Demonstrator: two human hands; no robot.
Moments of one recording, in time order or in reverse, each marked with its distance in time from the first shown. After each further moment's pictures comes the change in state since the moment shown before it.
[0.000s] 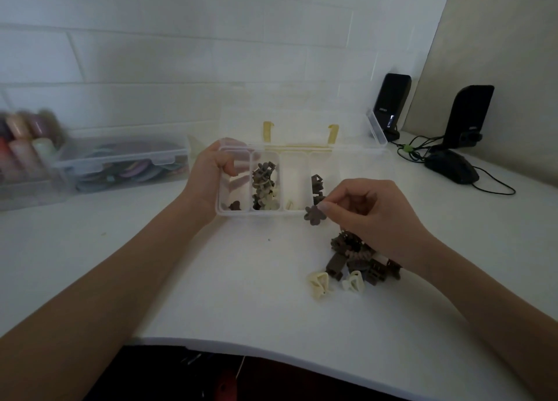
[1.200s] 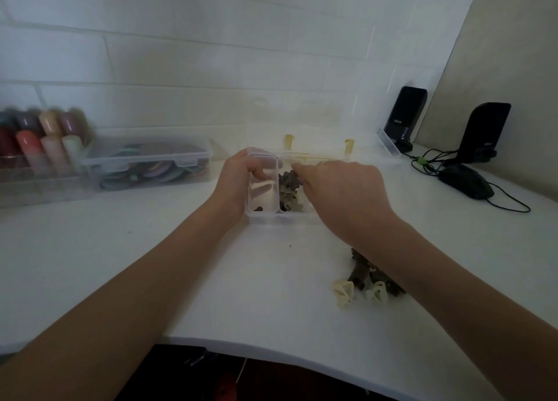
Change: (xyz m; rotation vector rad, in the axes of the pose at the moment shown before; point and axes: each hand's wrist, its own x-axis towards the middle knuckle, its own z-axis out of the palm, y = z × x) left_hand -0.002 0.002 0.004 0.032 0.055 -0.052; right_hand 0.055 -0.043 0.047 -1.146 0.035 -0.160
